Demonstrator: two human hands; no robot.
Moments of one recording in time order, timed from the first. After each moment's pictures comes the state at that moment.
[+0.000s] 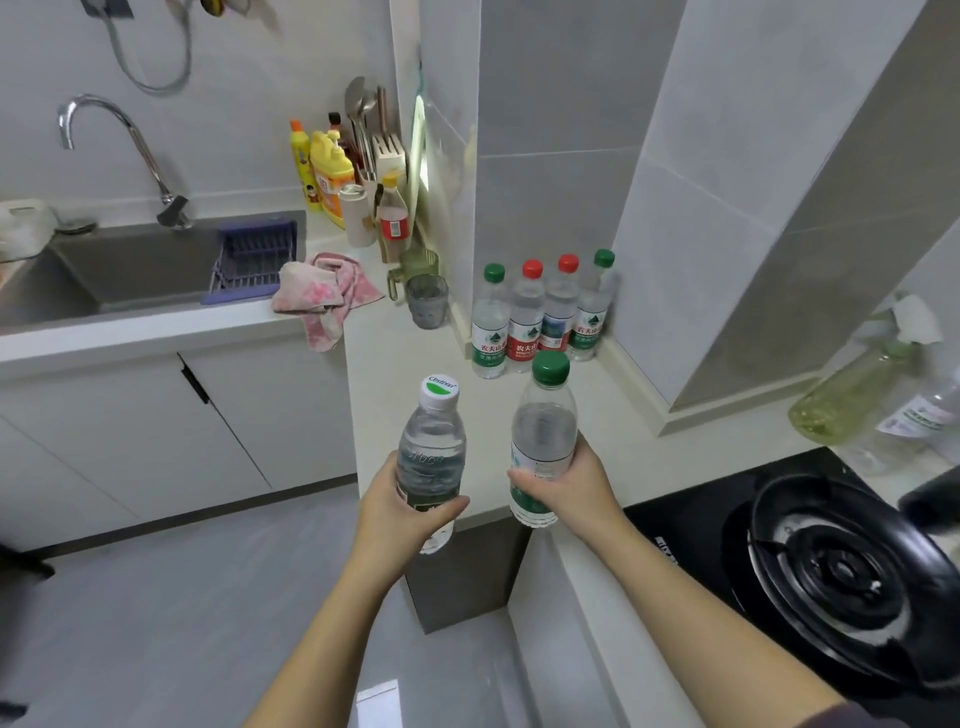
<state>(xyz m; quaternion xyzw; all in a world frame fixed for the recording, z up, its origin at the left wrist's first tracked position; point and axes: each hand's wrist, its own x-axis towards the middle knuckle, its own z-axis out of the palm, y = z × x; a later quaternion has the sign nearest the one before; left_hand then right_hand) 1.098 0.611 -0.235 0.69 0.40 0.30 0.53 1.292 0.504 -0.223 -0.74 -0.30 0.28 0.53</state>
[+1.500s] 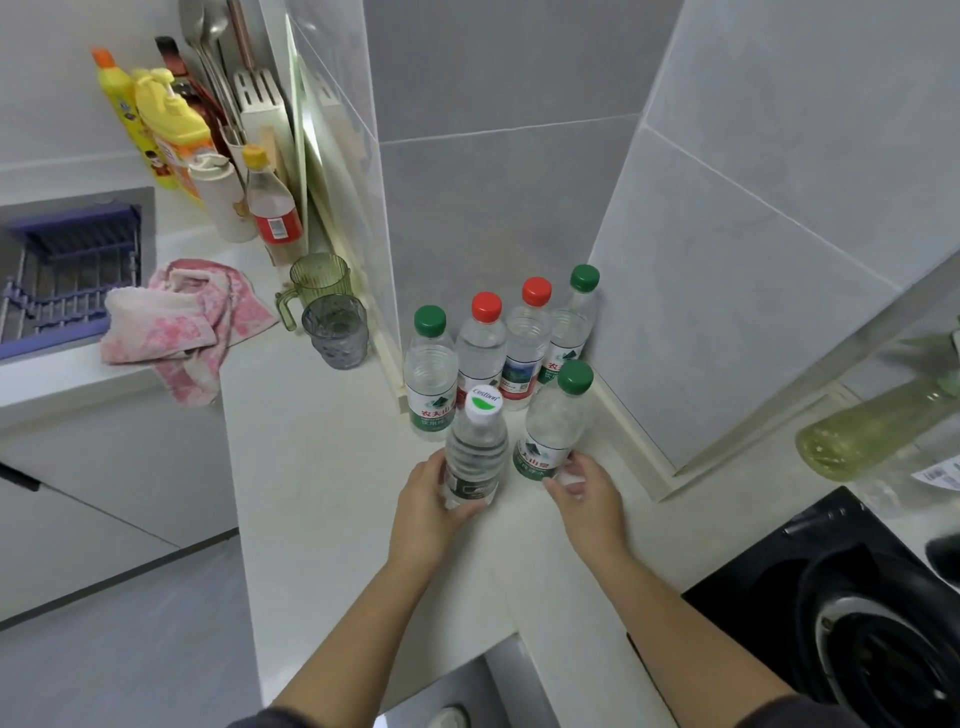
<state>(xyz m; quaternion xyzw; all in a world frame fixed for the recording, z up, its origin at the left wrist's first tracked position) 1.305 0.742 -0.334 0.77 0.34 0.18 0.51 1.453 0.594 -0.337 -0.87 -0.15 0.17 0.44</state>
